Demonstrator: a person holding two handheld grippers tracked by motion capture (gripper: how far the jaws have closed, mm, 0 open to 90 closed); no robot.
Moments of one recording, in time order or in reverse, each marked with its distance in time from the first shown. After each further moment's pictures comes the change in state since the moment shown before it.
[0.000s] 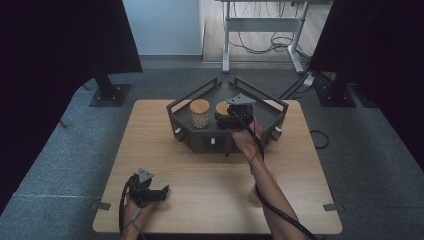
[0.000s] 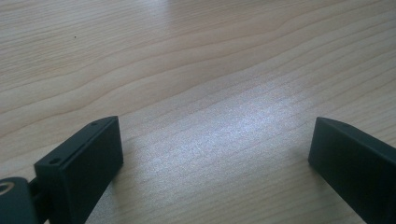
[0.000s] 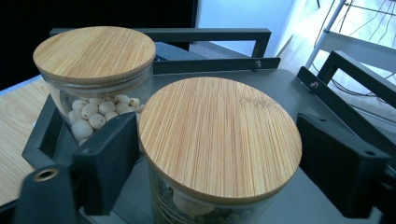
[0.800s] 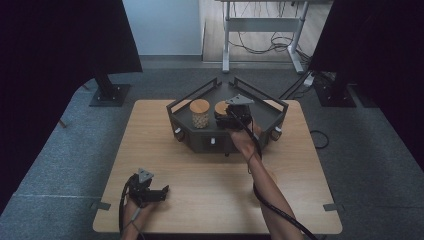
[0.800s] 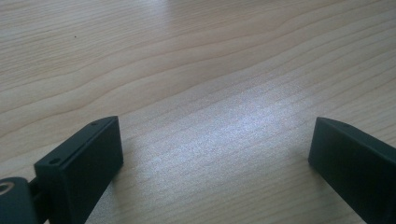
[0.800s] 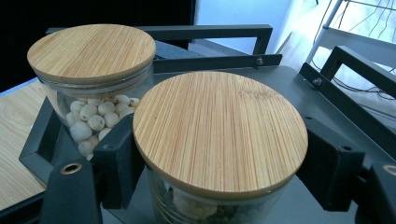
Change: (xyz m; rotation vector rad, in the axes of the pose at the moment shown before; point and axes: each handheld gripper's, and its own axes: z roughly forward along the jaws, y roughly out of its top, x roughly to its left) left arm 0.000 0.000 0.000 0.001 0.000 0.002; right arm 0.003 -0.002 0.004 0.000 -0.006 0.020
